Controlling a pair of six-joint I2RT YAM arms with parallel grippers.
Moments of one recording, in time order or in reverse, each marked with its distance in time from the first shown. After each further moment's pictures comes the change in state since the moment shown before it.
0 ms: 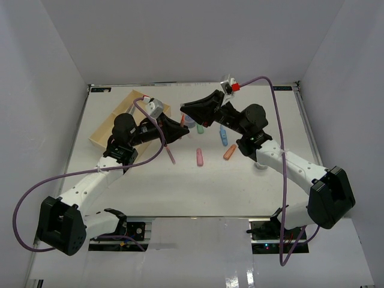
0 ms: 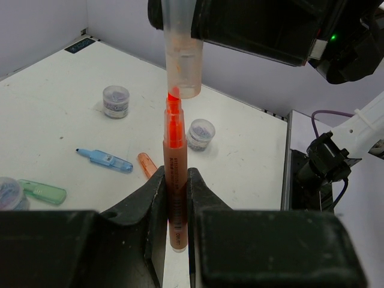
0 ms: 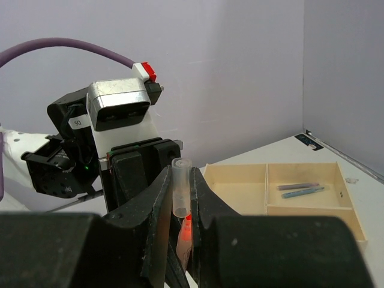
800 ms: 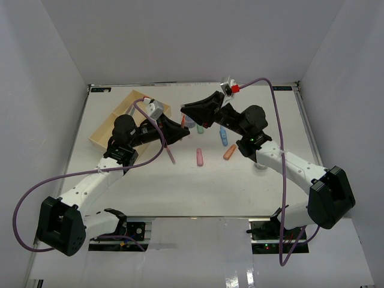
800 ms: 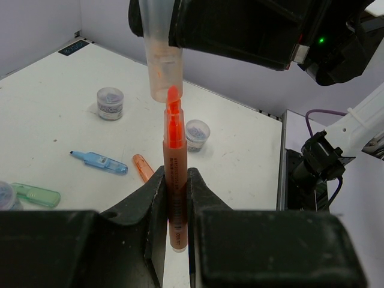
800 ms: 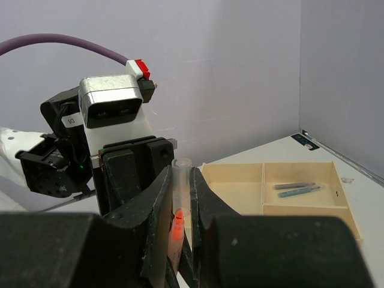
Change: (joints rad) left arm -0.008 -0.004 -0.020 0.028 0.011 -0.015; right arm 0.000 0.000 -0.022 0.014 0.005 -0.014
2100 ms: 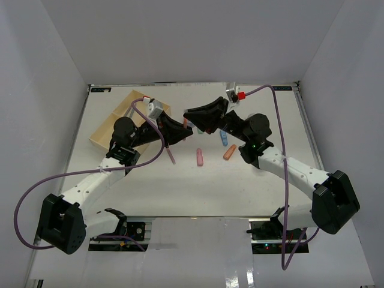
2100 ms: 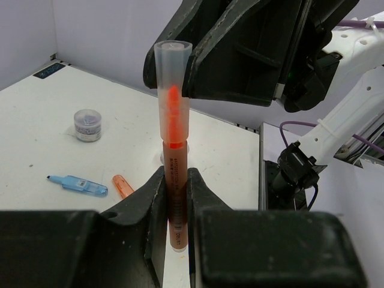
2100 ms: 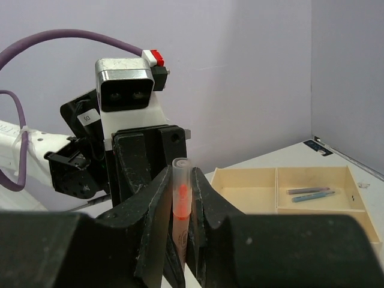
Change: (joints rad) left arm -0.020 0.015 -0.013 0.159 0.030 -0.112; right arm 0.007 -0.051 -0.100 0.100 0.007 0.051
